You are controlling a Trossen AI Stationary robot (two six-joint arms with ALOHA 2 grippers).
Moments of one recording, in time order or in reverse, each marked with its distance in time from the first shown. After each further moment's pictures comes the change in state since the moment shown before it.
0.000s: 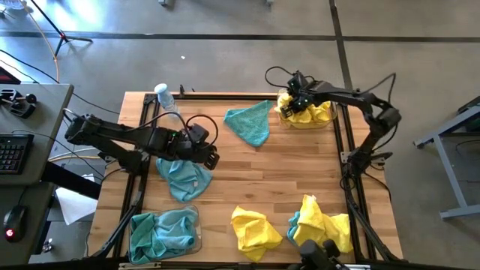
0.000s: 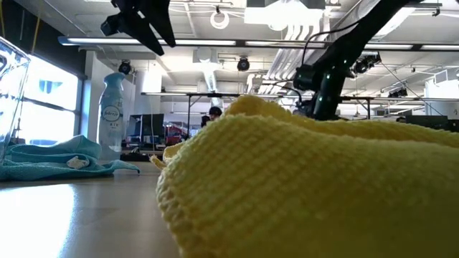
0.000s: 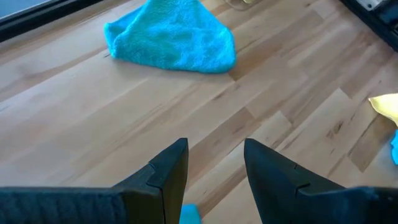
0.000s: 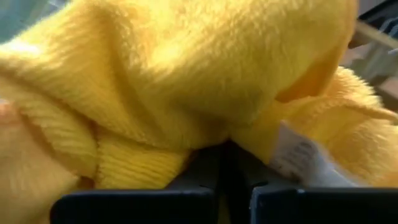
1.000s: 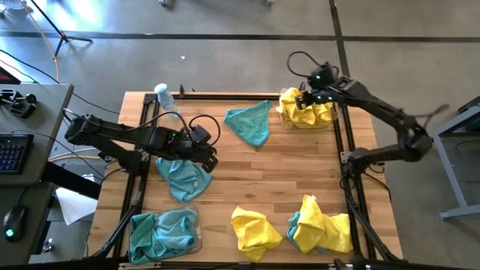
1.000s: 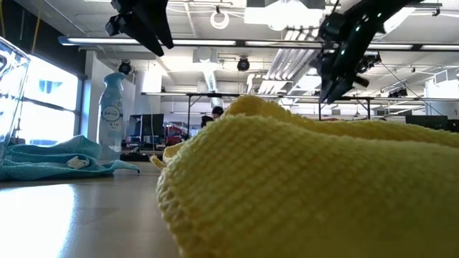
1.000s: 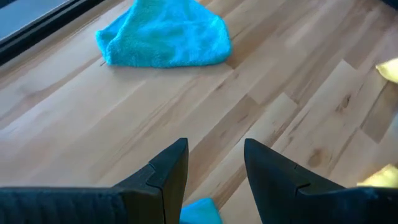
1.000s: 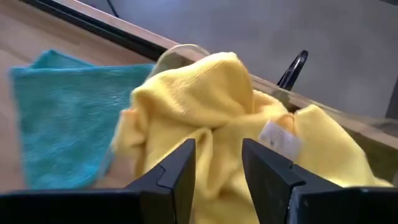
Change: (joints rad) left arm 0.003 0.000 0.000 -0.008 0.034 0.150; right arm 0.005 -0.424 -0.004 -0.149 0.015 0.071
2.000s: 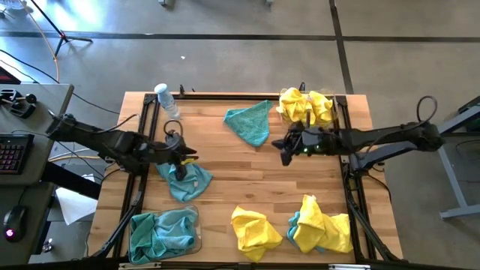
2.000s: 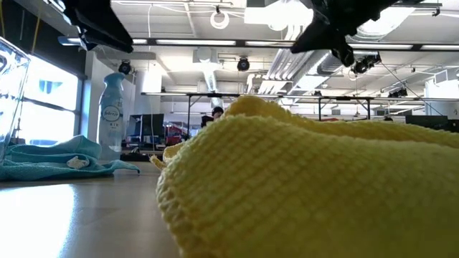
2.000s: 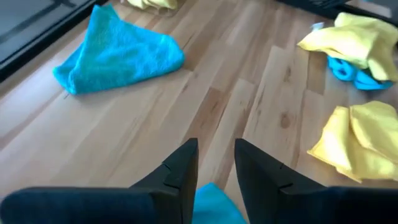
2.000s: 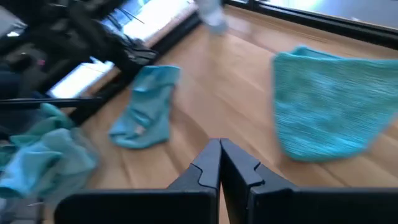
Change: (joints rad) left arm -0.100 -0.473 -0.454 0.303 0.038 0.298; right arm 0.892 -0.178 -0.260 0.494 0.238 0.451
